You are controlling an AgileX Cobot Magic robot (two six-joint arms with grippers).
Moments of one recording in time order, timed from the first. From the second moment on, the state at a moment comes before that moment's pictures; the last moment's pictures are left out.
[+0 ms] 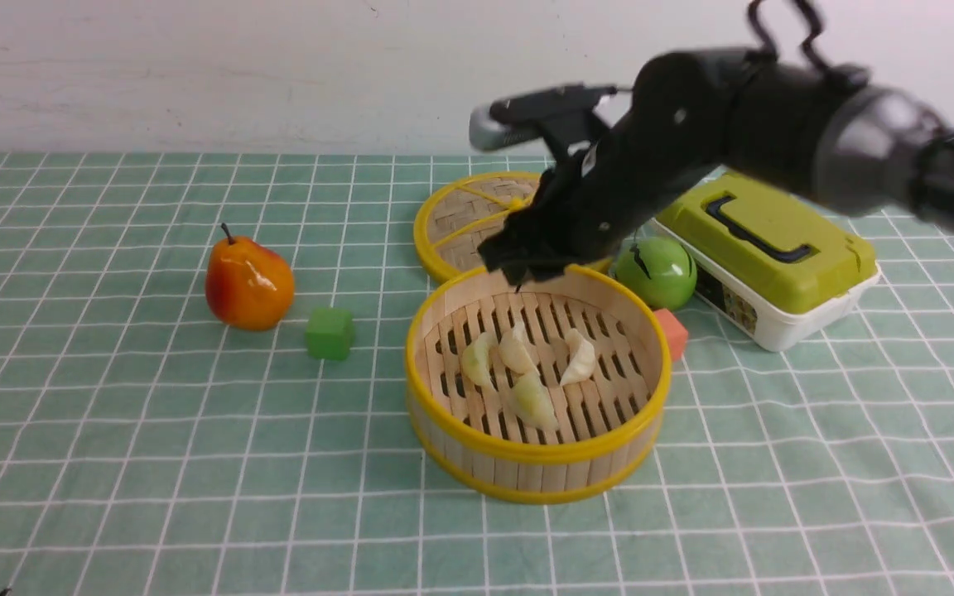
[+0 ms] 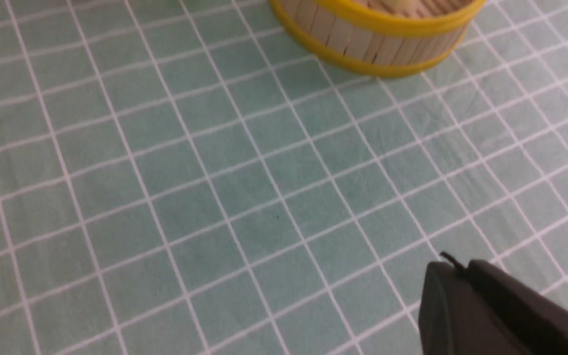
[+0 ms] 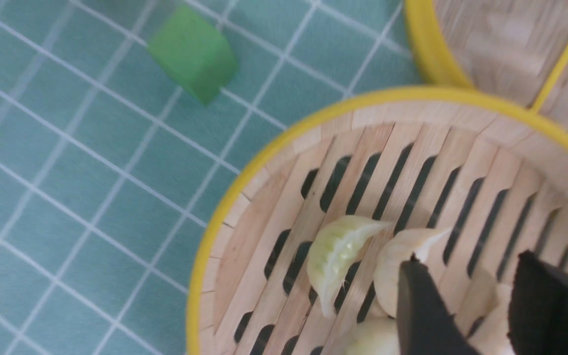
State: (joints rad) right arm 0.49 1.93 -1.76 0.21 0.76 -0.10; left arm -0.54 0.38 -0.59 -0.02 0.84 -0.18
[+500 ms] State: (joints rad) right arm 0.49 1.15 -1.03 0.27 0.43 -0.18; left arm -0.54 0.31 -0.49 -0.02 0.74 -0.19
